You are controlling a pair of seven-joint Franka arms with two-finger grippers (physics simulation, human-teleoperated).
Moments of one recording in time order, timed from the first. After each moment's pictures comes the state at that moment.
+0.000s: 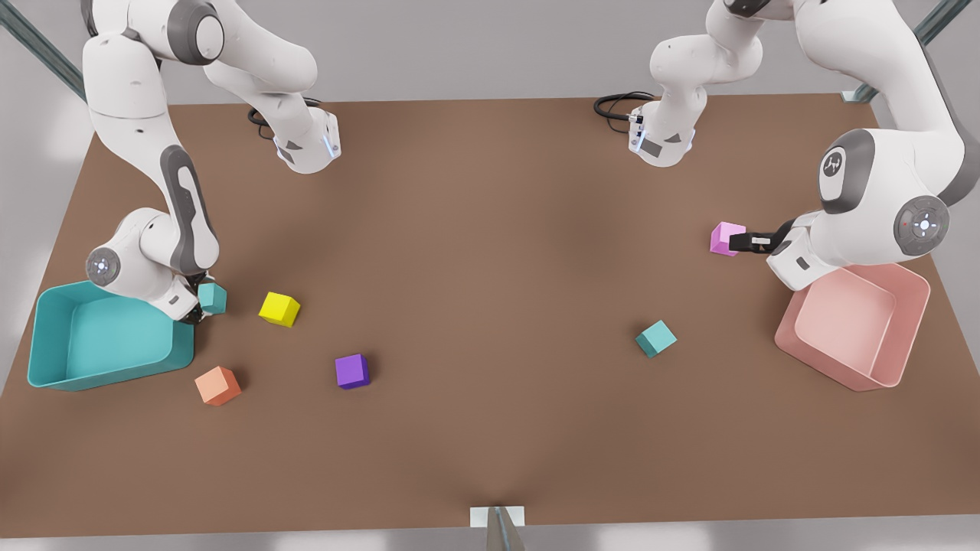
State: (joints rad) left arm 0.07 0.18 -0.11 -1.52 -0.05 1.33 0.02; right arm -0.07 0.33 -0.25 -2.22 0.07 2.36 -1.96
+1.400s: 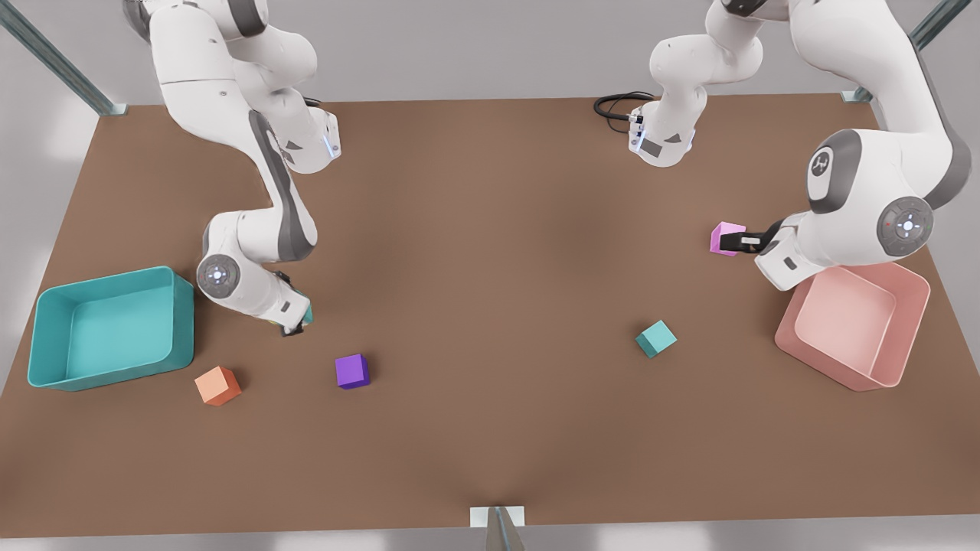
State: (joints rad) left arm 0.04 0.19 -0.11 -1.51 -0.05 1.33 0.00; right arm 0.40 0.28 -0.18 -1.99 0.11 2.12 -1.76
